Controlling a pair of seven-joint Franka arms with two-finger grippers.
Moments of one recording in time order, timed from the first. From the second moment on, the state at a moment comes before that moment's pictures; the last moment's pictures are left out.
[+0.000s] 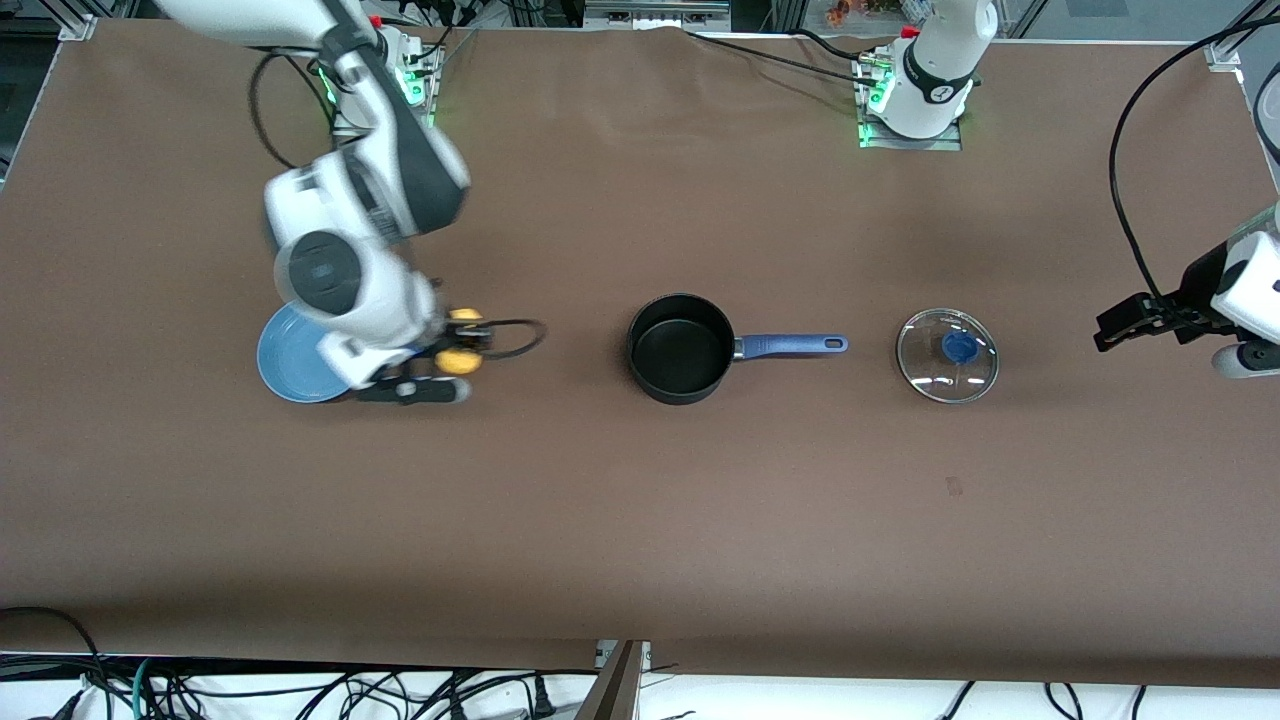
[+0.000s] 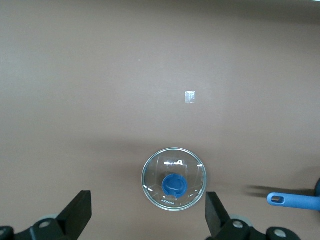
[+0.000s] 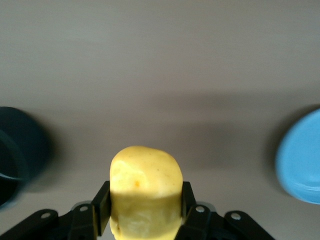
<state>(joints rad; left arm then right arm) 0.34 0.13 -0.27 -1.67 0.05 1.84 -0.09 0.37 0.49 0.16 -1.49 0.00 1.90 0.54</state>
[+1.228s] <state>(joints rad) 0.34 0.13 -0.28 -1.64 0.05 1.83 -0.09 0.69 0.78 0.16 -1.42 0.00 2.38 0.95</state>
